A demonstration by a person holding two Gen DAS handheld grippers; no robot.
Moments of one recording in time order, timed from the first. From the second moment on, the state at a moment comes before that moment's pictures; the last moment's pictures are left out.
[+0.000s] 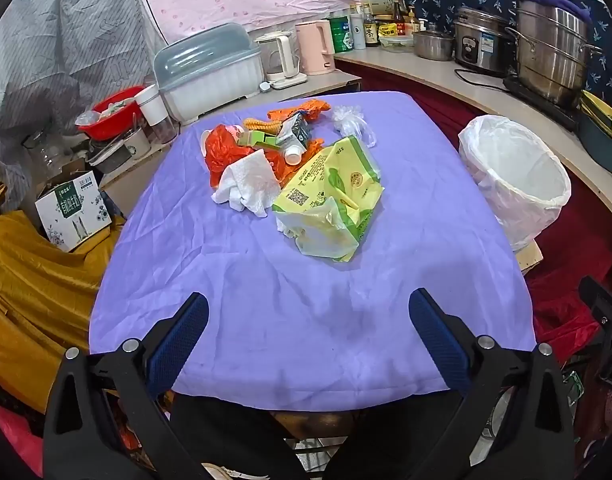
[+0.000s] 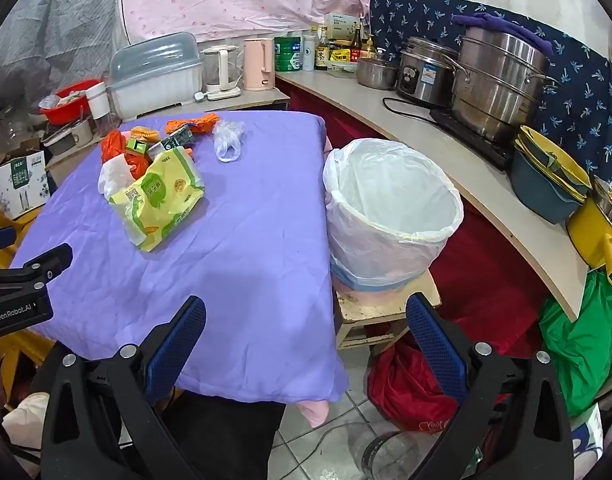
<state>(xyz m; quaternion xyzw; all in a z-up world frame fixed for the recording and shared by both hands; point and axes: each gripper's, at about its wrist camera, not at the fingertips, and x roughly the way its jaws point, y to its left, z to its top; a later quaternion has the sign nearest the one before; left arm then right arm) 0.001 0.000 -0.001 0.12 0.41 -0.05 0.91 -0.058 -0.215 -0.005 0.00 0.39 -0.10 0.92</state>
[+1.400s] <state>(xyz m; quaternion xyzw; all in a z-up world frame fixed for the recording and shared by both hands) 0.002 0.002 0.002 0.11 0.41 -0.05 0.91 -0.054 -0.218 -0.004 0.00 0.39 -0.10 0.91</state>
